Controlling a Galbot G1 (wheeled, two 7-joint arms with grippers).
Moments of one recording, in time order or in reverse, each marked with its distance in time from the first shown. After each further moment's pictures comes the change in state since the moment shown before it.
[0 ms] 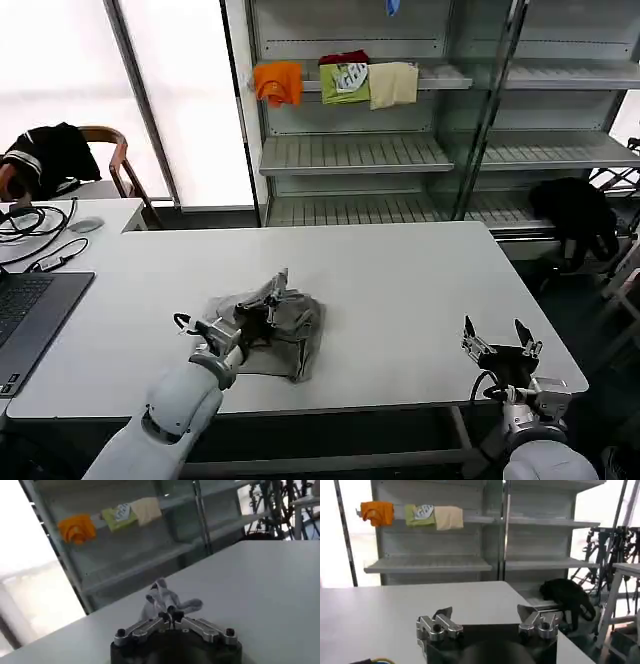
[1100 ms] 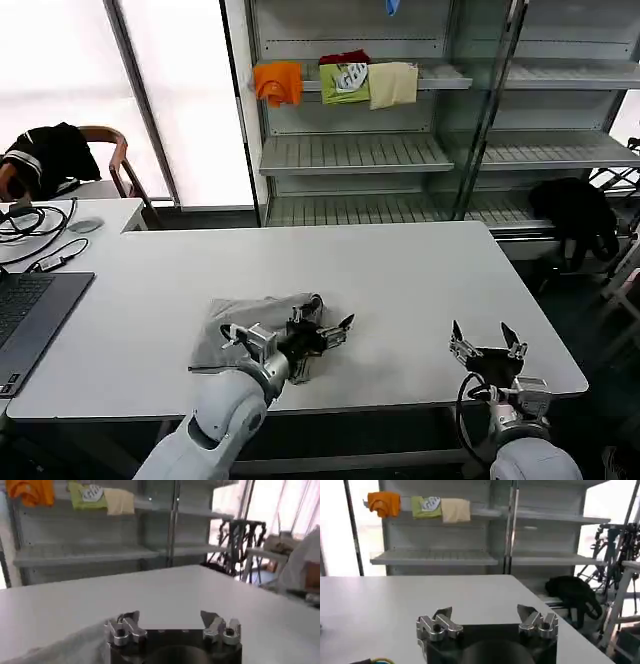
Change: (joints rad) left arm -0.015 -0.142 0.066 -0.025 -0.337 0.002 -0.091; right arm 0.031 -0.013 -0.059 -0.048 -0.025 0.005 -0.001
